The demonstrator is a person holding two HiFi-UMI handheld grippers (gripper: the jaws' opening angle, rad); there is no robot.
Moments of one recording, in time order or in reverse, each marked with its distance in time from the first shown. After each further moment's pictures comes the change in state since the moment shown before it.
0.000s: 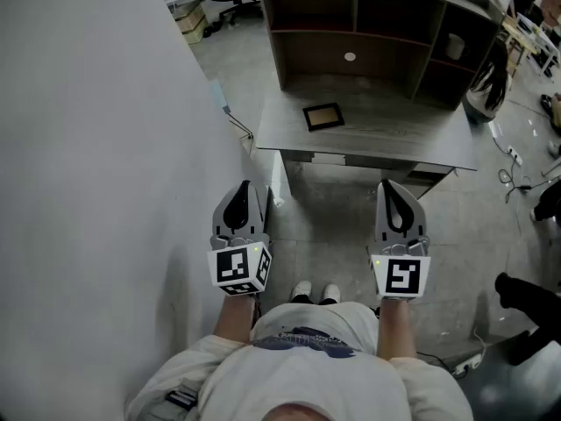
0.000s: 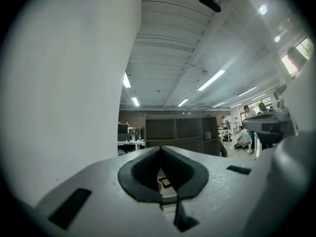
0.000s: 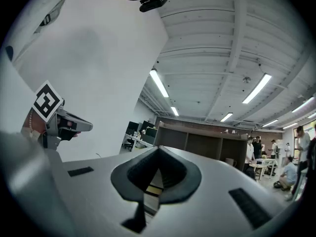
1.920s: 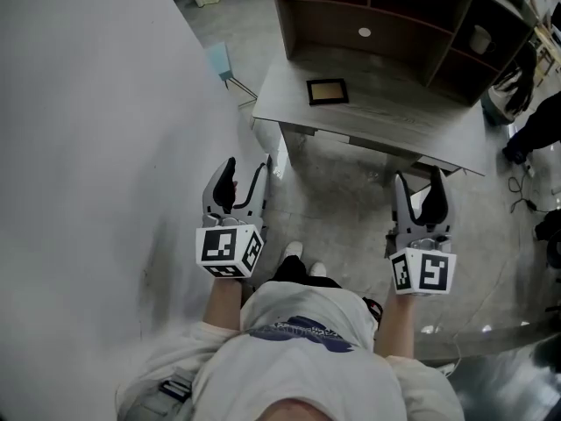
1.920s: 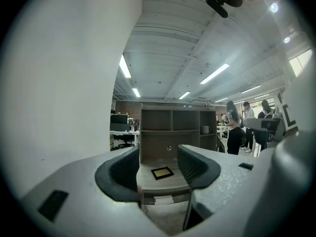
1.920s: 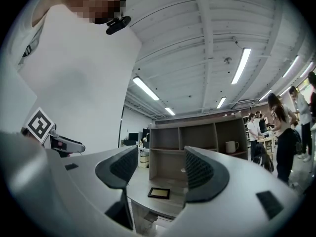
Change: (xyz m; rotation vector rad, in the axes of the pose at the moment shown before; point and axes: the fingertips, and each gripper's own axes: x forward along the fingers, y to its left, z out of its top) left arm 0.027 -0.054 -0.027 -0.044 0.103 0.004; right arm 0.001 -0.102 -0.046 0.235 -0.032 0.030
